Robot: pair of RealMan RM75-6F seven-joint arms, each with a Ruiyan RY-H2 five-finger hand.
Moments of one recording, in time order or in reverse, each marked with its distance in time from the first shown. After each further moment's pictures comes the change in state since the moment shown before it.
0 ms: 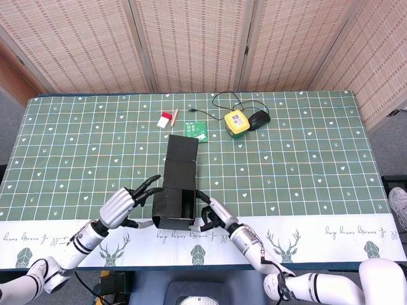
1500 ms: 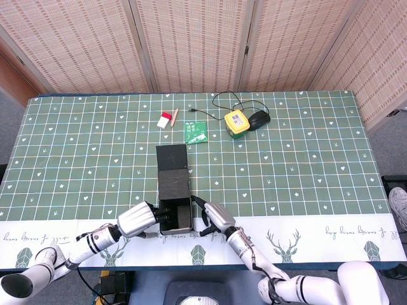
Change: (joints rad) left arm -0.098 -0.135 0.199 0.312 0.071 -0.025 0.109; right arm 0.010 -0.135 -0.092 0.245 -0.191 0.086 -0.100
